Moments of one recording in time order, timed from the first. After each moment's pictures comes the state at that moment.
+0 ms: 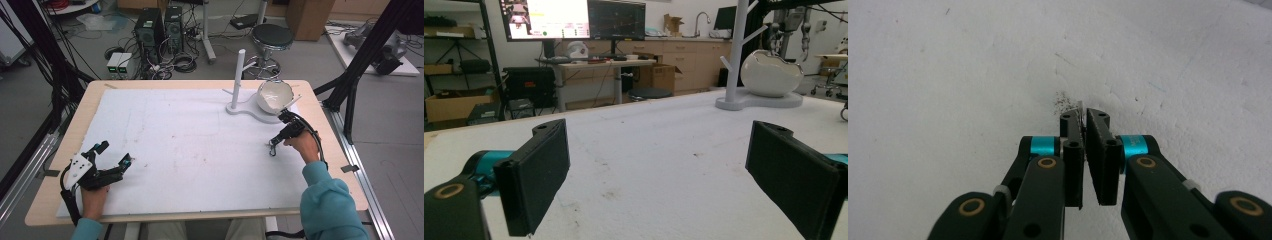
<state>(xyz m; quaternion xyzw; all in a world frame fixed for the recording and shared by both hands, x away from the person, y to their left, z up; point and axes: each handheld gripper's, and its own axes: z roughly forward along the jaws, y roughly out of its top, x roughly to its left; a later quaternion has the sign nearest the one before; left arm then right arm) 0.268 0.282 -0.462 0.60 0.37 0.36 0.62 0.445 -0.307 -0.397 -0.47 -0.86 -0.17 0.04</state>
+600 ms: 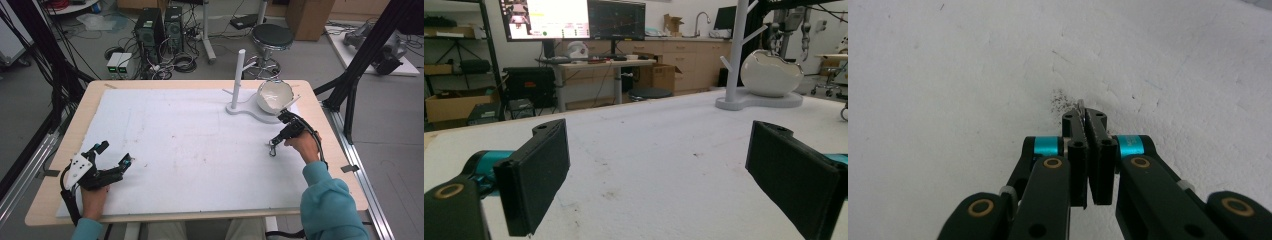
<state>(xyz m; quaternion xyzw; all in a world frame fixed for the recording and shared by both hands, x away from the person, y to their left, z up) 0.268 0.282 -0.462 0.60 0.37 0.36 0.62 0.444 -0.305 -0.396 -0.47 -0.87 -0.16 0.03</state>
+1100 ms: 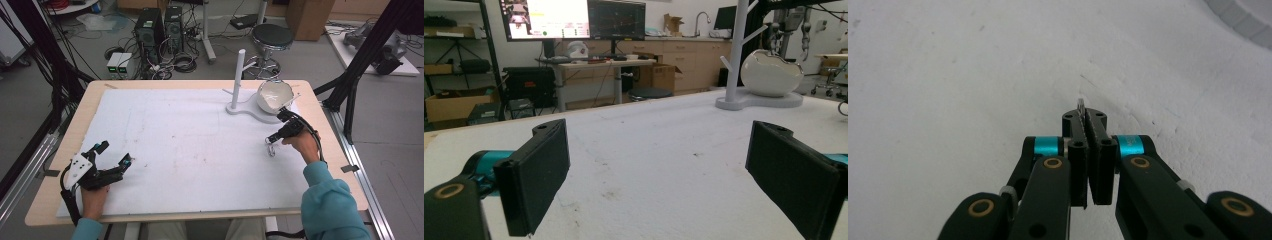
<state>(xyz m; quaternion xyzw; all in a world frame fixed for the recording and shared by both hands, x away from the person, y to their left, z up) 0.268 0.282 -0.462 0.60 0.37 0.36 0.62 0.440 -0.298 -0.387 -0.44 -0.87 -0.20 0.03</state>
